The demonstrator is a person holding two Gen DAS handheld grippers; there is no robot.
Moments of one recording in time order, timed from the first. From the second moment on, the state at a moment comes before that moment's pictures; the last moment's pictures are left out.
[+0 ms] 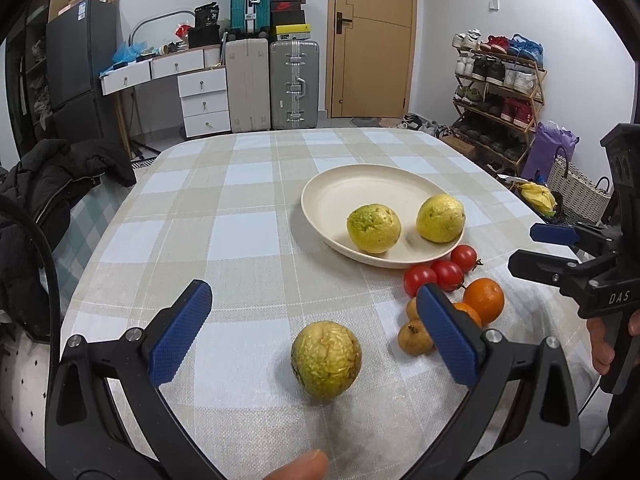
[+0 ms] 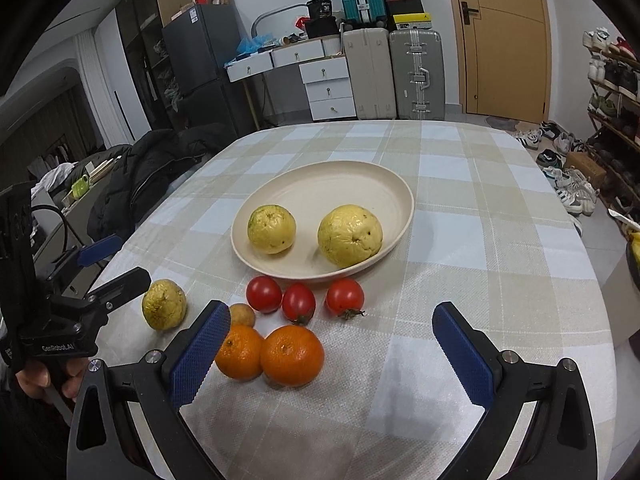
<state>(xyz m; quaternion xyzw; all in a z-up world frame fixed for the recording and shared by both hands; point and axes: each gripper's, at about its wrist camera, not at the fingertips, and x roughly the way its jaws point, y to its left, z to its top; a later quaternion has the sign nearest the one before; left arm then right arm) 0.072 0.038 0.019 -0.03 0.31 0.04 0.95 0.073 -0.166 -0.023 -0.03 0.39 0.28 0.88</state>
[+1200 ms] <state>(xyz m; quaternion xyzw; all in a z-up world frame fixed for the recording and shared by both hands) 0.093 0.033 -0.010 0.00 0.38 0.04 0.92 0.069 -0.148 -0.070 -0.14 0.45 0.27 0.84</state>
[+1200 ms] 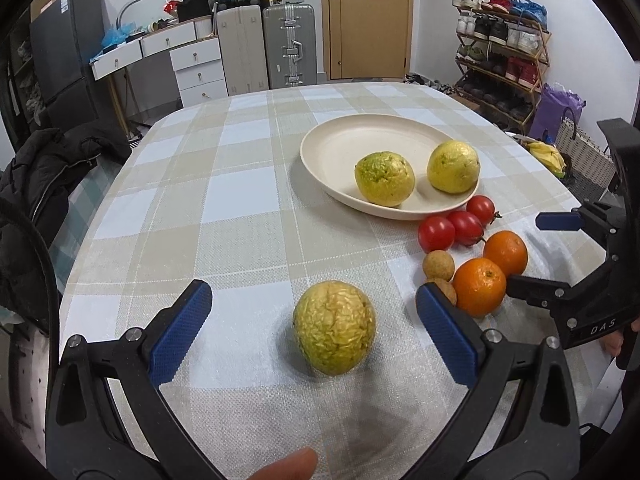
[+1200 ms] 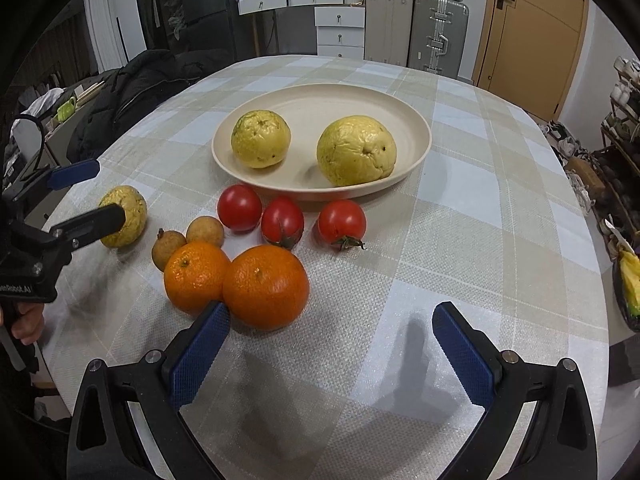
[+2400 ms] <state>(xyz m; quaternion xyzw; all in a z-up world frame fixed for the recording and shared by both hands) 0.102 0.028 -0.040 0.04 0.46 0.00 0.89 0.067 -0.151 -0.064 -0.11 0.45 0.31 0.83</state>
